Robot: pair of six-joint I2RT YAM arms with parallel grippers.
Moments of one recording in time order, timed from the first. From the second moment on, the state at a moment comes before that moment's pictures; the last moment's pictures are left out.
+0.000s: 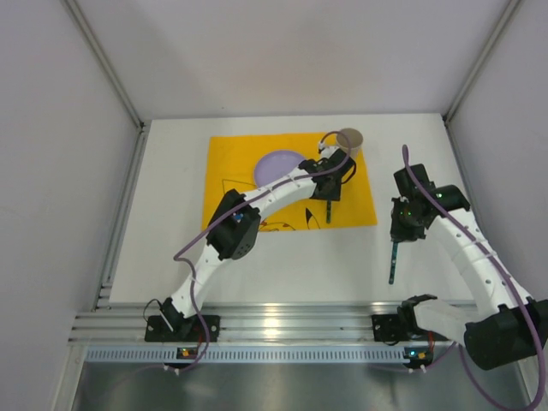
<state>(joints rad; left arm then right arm) -0.86 2.40 2.14 -0.73 -0.32 -0.66 0.26 1.11 1.07 -1.19 0.16 0.43</state>
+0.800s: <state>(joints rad) -0.85 2.46 2.15 -0.70 -0.25 -0.64 0.26 1.12 1.07 -1.19 0.17 0.43</state>
